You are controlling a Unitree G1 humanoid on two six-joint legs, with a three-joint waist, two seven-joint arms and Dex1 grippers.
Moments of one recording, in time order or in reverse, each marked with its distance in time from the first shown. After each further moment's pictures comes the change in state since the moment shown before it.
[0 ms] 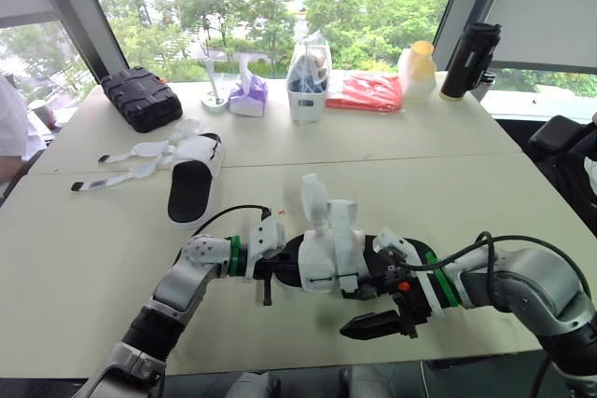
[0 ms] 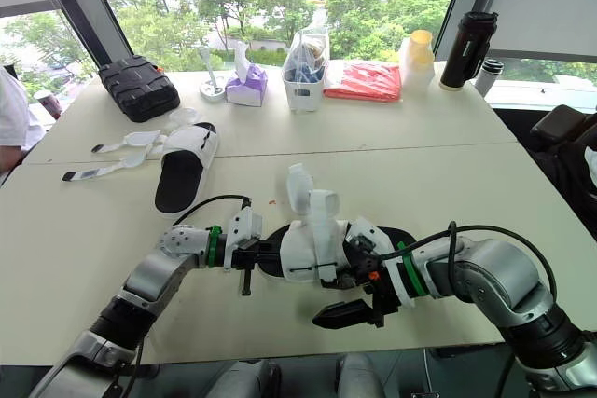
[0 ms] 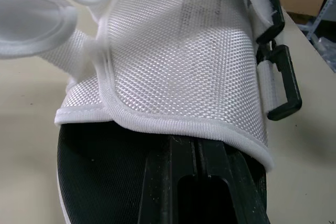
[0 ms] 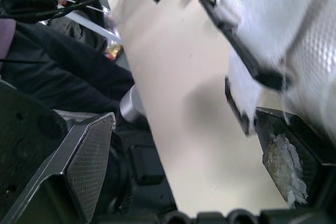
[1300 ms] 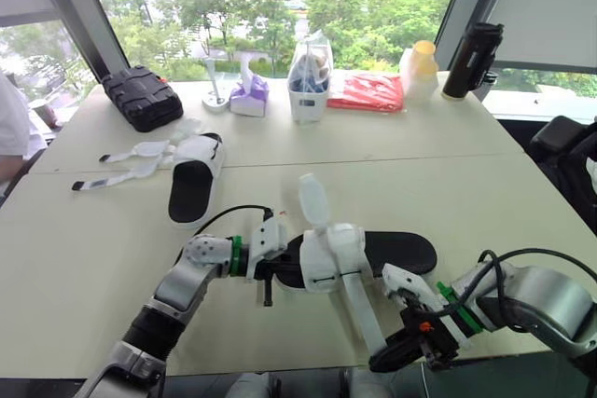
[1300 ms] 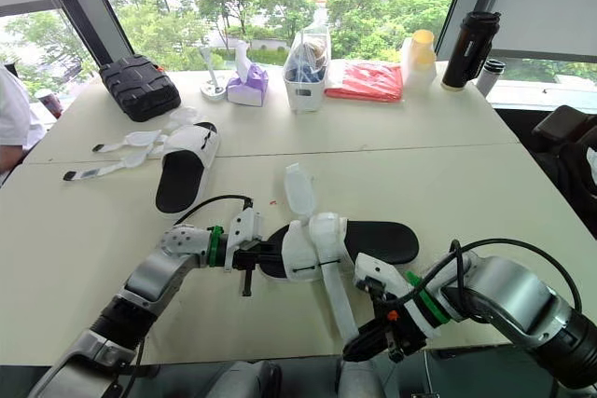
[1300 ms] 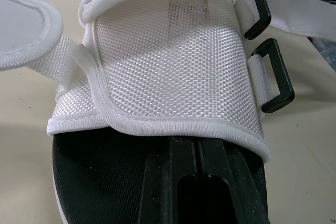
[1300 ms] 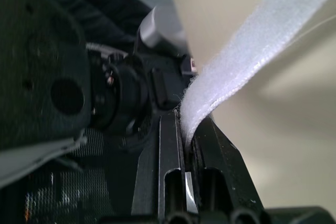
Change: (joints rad) left arm -0.005 0.010 -0.014 -0.005 0.003 -0.011 0.001; right arm 0.067 -0.249 0.217 -0.086 -0.142 -0.192 0.237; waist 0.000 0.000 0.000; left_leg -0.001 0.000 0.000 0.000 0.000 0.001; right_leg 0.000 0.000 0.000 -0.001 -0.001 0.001
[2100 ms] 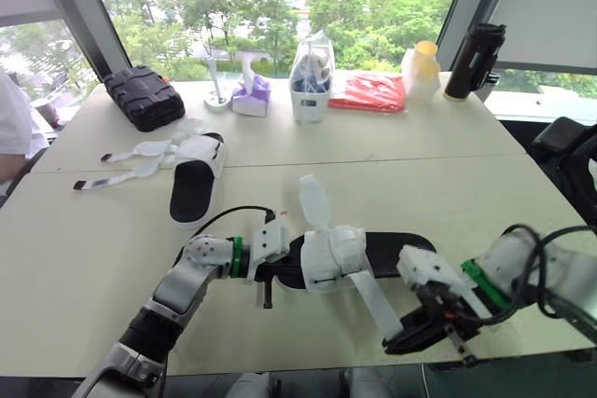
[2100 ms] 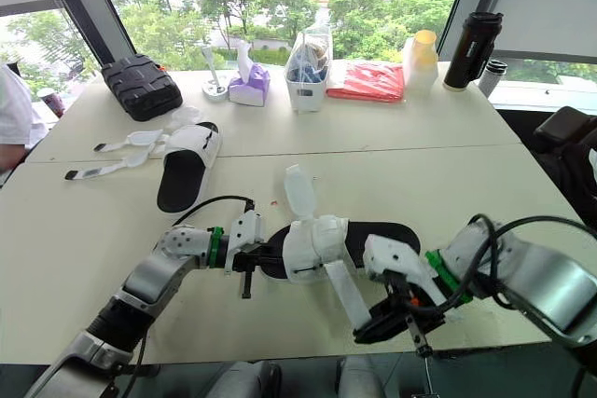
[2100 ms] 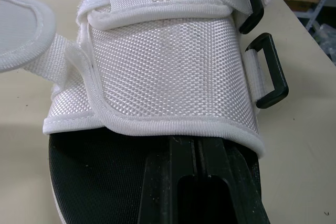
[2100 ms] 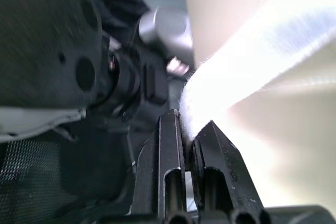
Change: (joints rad) left arm -0.010 0.016 -0.026 -0.018 0.025 0.013 0.000; right arm -0.066 -0.112 -0.249 -0.129 0.042 -0.081 0.114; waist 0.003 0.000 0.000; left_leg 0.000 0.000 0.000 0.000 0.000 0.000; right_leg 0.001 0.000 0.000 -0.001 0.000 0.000
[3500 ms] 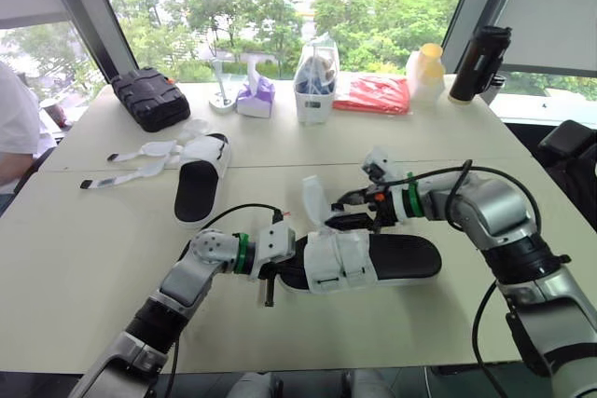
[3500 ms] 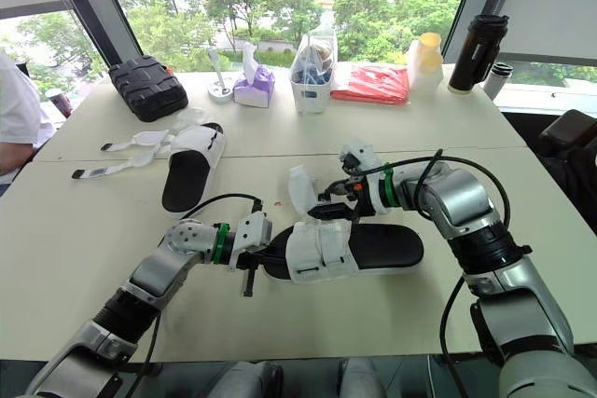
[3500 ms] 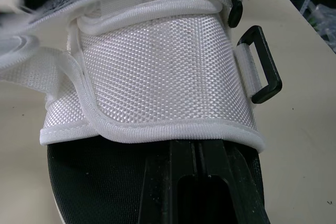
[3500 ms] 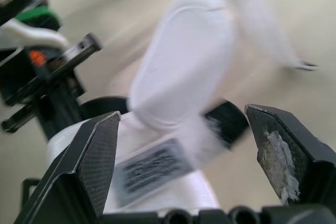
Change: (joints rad) left arm -0.035 -0.003 -0.033 0.037 0.026 -0.041 -0.020; right arm -0.478 0.535 0.106 0.750 -0.257 0.030 -0.331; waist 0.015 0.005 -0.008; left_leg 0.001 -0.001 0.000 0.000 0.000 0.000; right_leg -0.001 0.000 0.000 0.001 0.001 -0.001
